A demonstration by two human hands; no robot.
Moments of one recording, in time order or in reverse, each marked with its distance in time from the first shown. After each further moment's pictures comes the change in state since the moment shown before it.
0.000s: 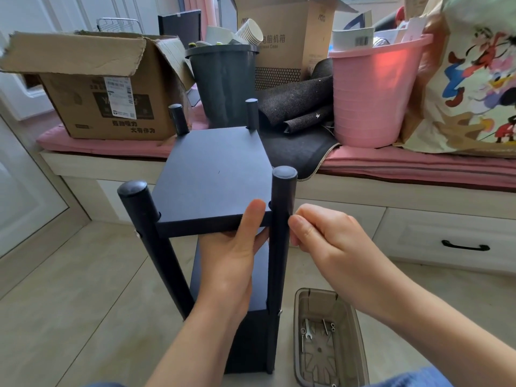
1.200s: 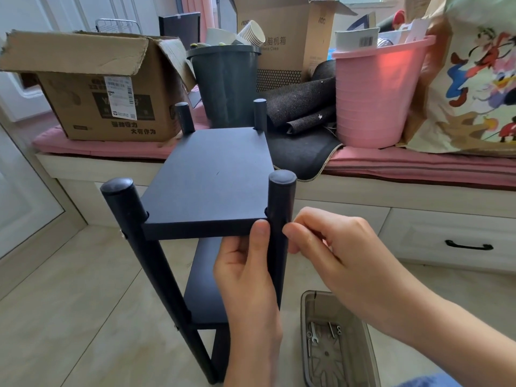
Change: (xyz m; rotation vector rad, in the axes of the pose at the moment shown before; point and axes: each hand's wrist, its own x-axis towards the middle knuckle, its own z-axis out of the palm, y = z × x) left_hand -0.016 -0.019 -0.004 -0.143 0.155 0.032; right_hand -0.003 -0.013 0.017 -0.101 0.032 -0.109
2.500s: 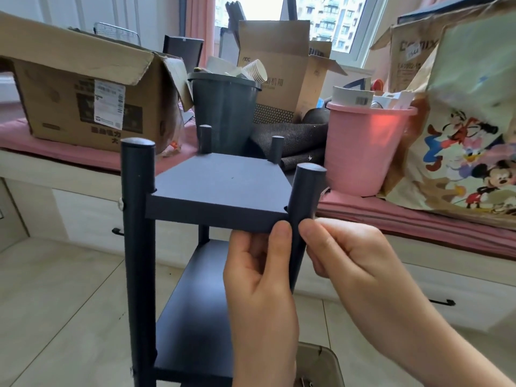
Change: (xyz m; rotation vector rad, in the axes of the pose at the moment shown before) left_hand 0.030 0.026 0.029 -0.153 -0.160 0.035; right_hand 0.048 -0.015 -0.002 -0.001 0.091 -0.013
